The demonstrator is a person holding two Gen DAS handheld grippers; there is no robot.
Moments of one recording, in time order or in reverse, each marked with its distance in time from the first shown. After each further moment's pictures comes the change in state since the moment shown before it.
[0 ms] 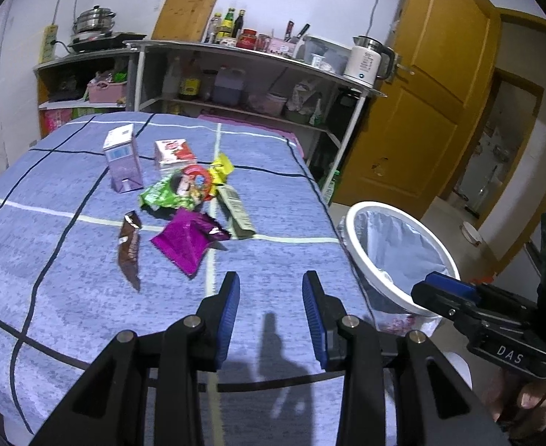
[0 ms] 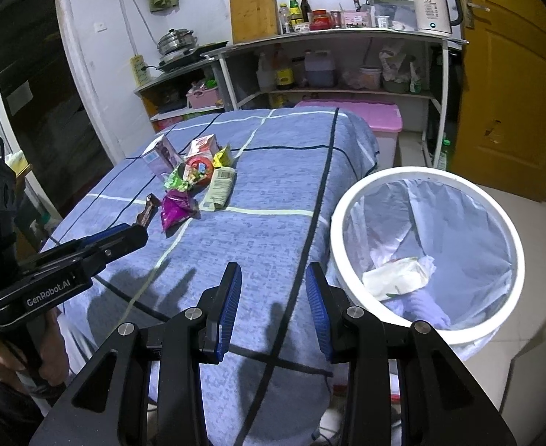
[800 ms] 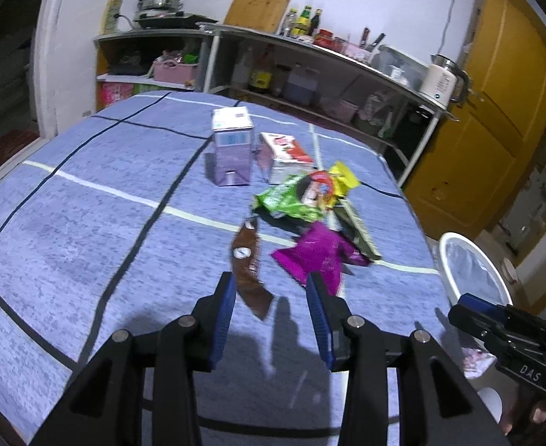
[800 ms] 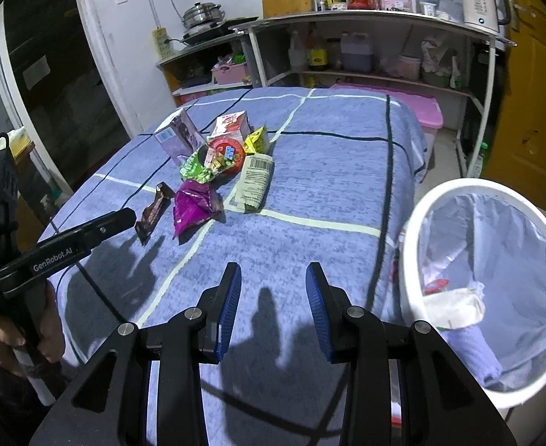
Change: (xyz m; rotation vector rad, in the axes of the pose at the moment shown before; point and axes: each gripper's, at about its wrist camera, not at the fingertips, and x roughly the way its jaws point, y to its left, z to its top) left arm 0.022 0.090 0.009 -0.156 0.004 0.178; right arm 0.073 0.031 0.024 -0.077 0.084 0.078
